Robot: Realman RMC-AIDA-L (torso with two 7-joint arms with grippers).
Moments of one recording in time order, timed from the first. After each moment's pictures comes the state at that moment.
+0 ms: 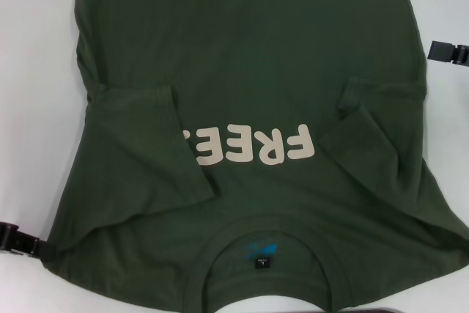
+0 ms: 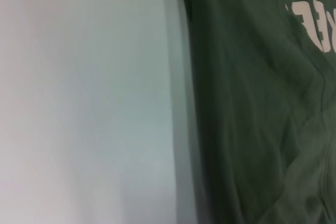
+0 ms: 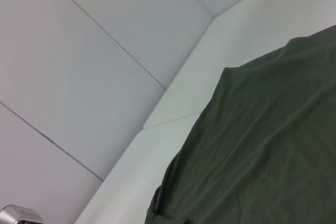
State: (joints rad) left arm -0.47 -1.97 -2.53 -0.76 -0.47 1.83 -2.22; right arm 0.48 1.94 -0.12 -0.63 -2.31 -1.82 1.84
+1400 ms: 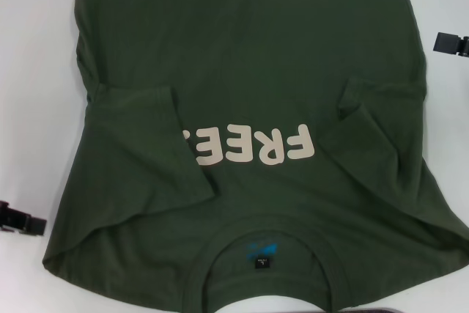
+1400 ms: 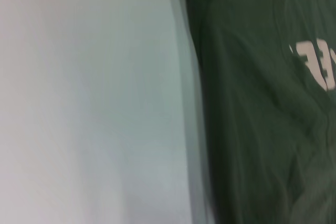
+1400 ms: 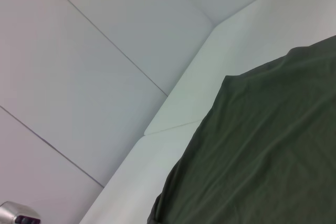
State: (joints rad) left arm -0.48 -1.96 -2.57 -0.81 -0.48 1.83 -2.24; right arm 0.48 1.93 -0.13 -0.63 -2.29 -1.82 1.85
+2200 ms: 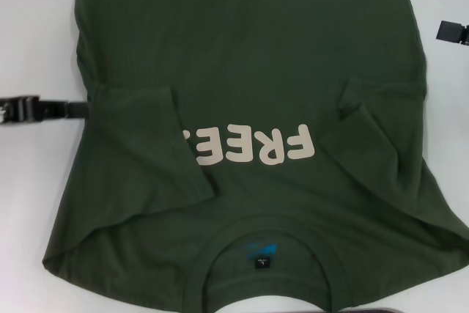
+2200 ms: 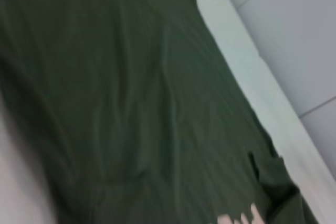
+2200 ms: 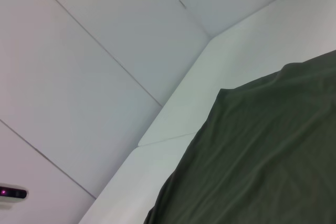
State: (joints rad) left arm -0.51 -2.01 -2.66 -0.81 -0.82 1.73 -2.13; right arm 0.49 1.93 -0.13 -0.63 -2.26 -1.80 1.84
